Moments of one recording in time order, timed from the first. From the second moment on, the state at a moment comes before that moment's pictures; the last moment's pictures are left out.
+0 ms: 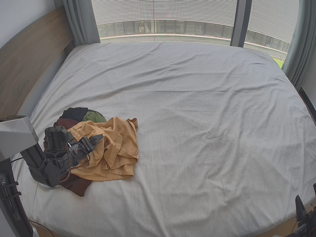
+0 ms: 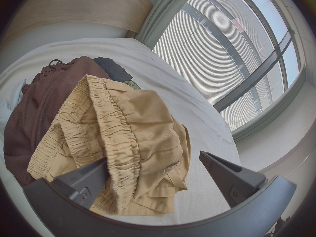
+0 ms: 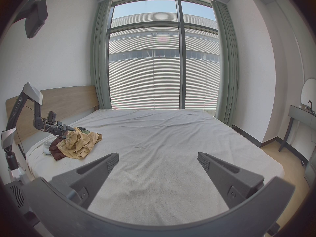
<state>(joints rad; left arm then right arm) -0.09 2.15 -0.60 -1.17 -0.16 -0.64 0.00 0.02 -0.02 0.00 0.00 0.00</state>
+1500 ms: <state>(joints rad) -0.10 2.16 -0.52 -1.43 -0.25 -0.96 0.00 0.02 -0.02 0.00 0.00 0.00</state>
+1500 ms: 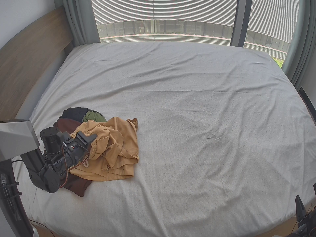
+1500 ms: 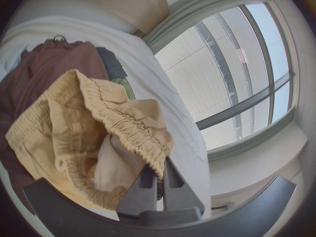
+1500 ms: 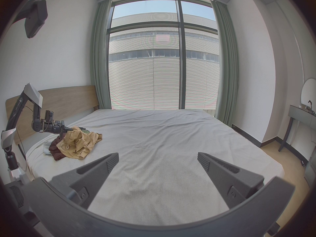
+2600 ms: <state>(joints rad) -0.09 1.85 -0.51 -1.45 -0.59 -1.65 0.00 0.02 -0.02 0.00 0.00 0.00</state>
